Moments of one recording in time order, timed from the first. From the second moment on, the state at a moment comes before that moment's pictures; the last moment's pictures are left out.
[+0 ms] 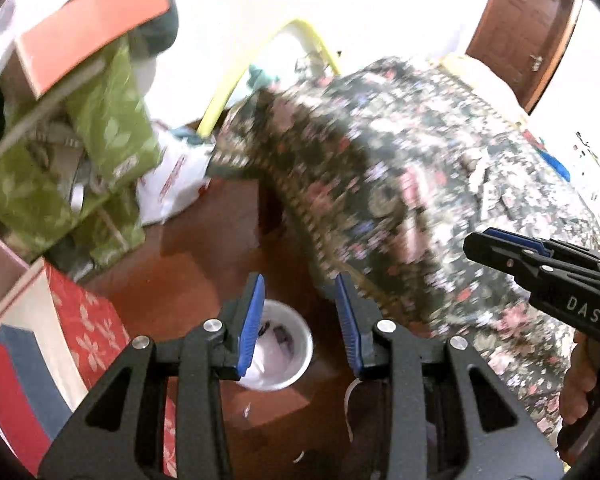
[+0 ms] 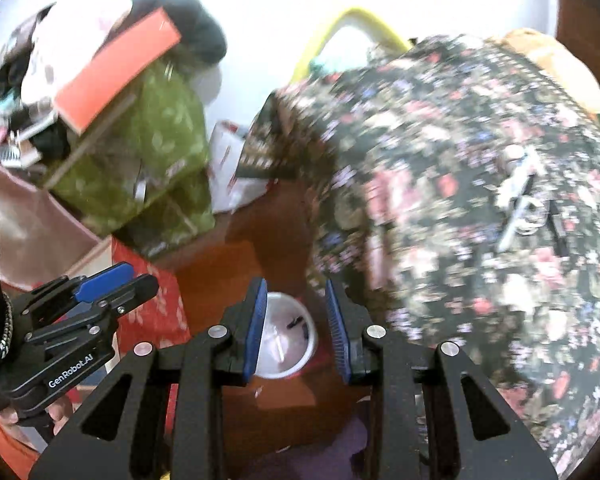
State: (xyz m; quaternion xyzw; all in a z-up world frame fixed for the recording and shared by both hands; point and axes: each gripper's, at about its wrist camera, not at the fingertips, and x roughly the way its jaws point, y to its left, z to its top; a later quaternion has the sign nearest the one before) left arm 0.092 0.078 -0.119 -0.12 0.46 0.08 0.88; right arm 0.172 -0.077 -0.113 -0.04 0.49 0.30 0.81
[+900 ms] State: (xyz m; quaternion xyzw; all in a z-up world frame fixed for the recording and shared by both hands) left arm 0.249 -0.102 -0.127 -0.07 0.45 -0.05 0.89; right arm 0.273 -0.281 -0.118 0.00 0.48 0.16 0.86
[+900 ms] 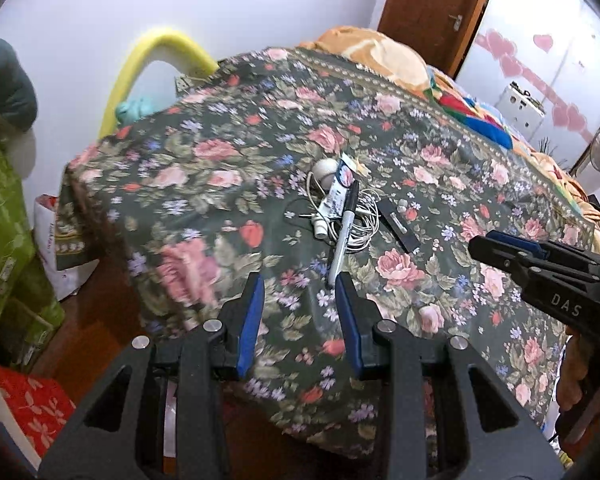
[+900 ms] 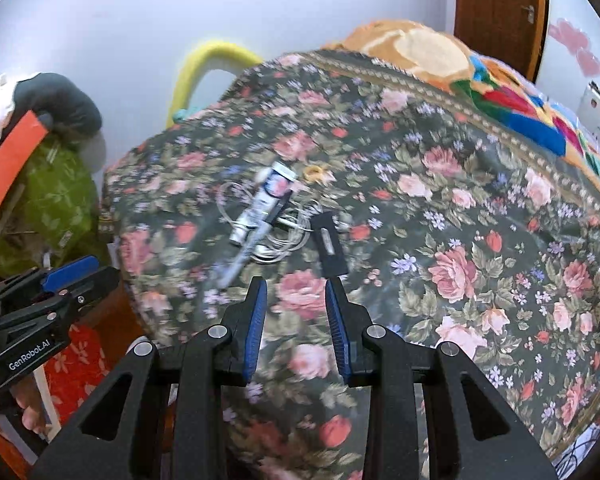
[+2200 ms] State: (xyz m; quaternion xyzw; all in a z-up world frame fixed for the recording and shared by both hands) left arm 0.321 -0.168 -0.198 -0.03 0.49 -0.13 0.86; right arm 0.320 -0.283 -0.168 -0.02 0.48 0.16 0.86
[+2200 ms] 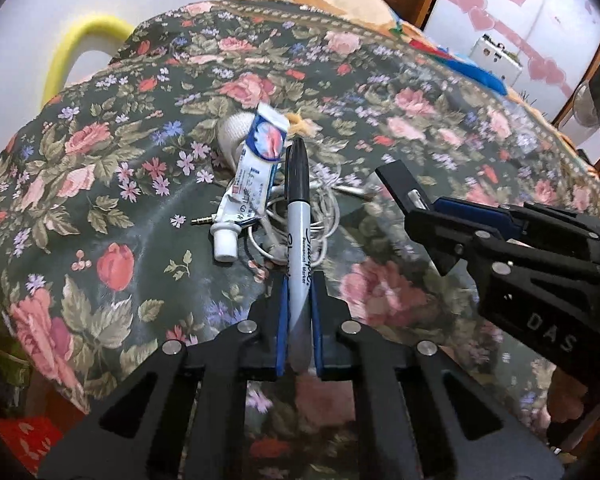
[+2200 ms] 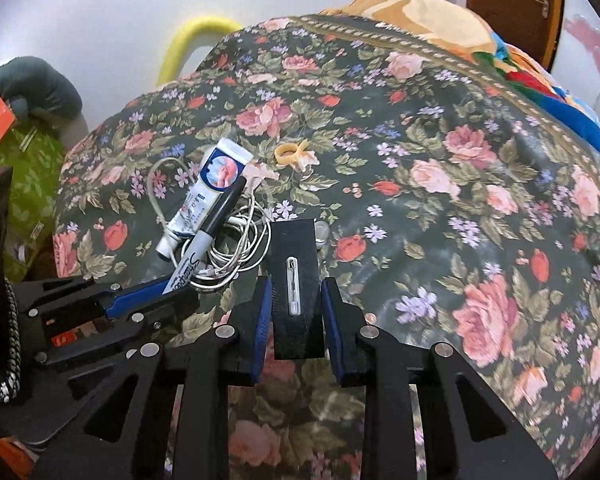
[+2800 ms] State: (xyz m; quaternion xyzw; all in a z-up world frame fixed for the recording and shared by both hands) left arm 0.255 -0.135 -0.110 -0.05 0.44 -0.11 0.89; right arm 0.276 -0.257 -0.089 -0.02 0.44 0.18 0.88
